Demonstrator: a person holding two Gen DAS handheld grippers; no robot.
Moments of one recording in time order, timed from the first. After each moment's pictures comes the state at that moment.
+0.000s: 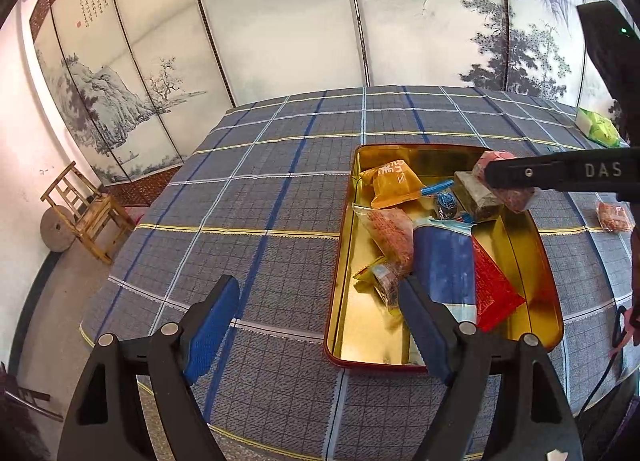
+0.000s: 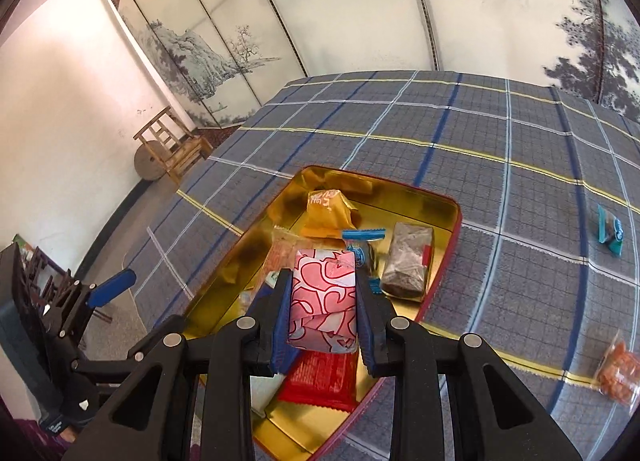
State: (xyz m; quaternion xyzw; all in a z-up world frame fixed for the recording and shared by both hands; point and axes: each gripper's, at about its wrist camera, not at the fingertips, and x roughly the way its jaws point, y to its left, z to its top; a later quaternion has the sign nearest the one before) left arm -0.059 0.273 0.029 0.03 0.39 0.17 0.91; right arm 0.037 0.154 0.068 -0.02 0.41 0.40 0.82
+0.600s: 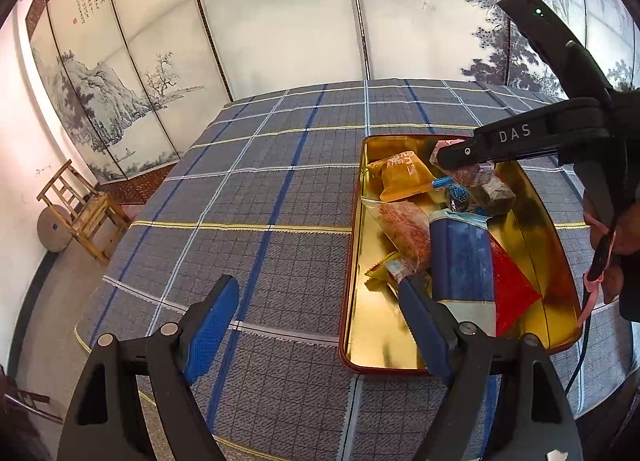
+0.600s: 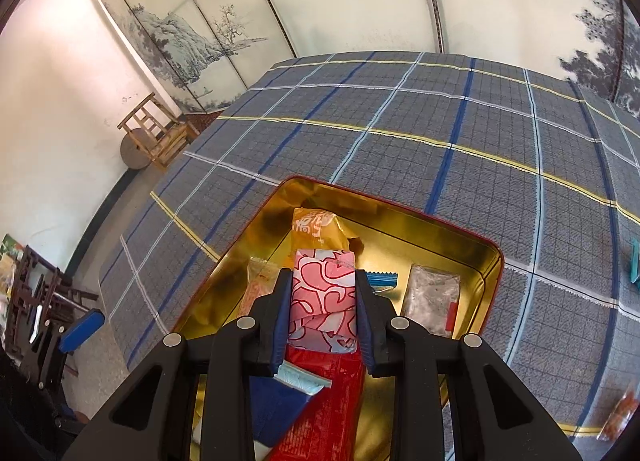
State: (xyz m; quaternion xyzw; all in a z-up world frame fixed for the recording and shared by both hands) left arm -0.053 0.290 0.018 0.03 0.40 0.16 0.90; right arm 0.085 0.210 0.049 -0.03 0.44 0.38 0.81
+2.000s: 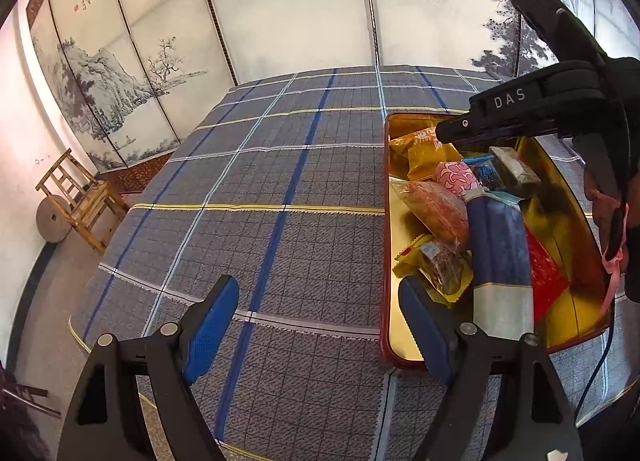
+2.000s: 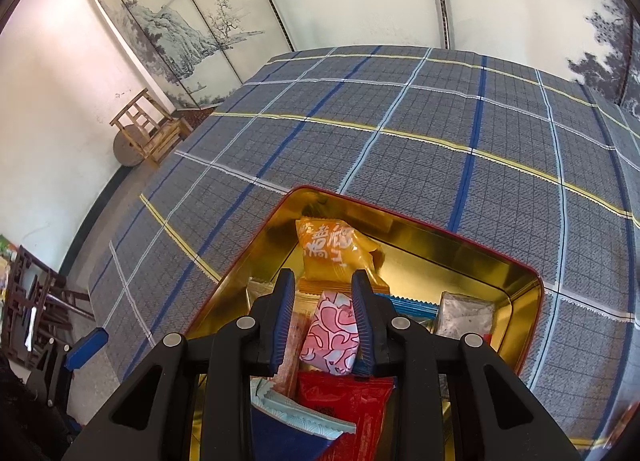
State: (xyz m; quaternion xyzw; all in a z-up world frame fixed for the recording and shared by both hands) left arm -0.054 0.316 -0.001 0.02 0.41 0.16 0.90; right arm 0.094 0.242 0.041 -0.04 0.44 0.37 0.82
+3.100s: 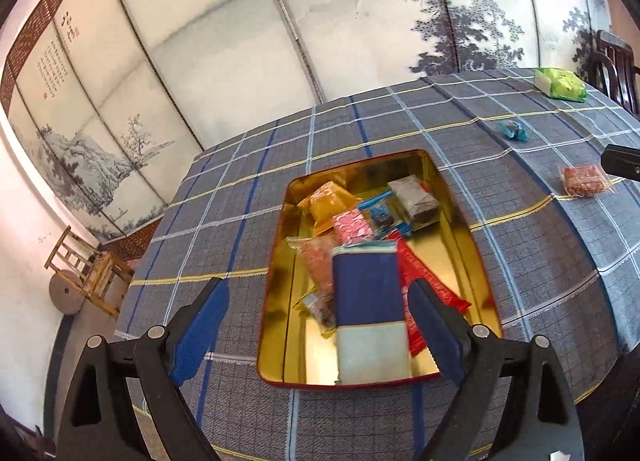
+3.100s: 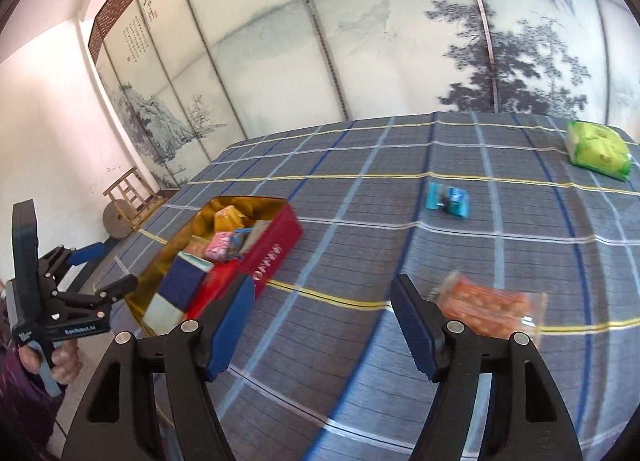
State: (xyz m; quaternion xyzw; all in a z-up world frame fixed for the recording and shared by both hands) left arm -0.038 0.190 0.046 0.14 0.38 0.12 0.91; right arm 0.001 -0.052 0.064 0.04 0.31 0.31 0.90
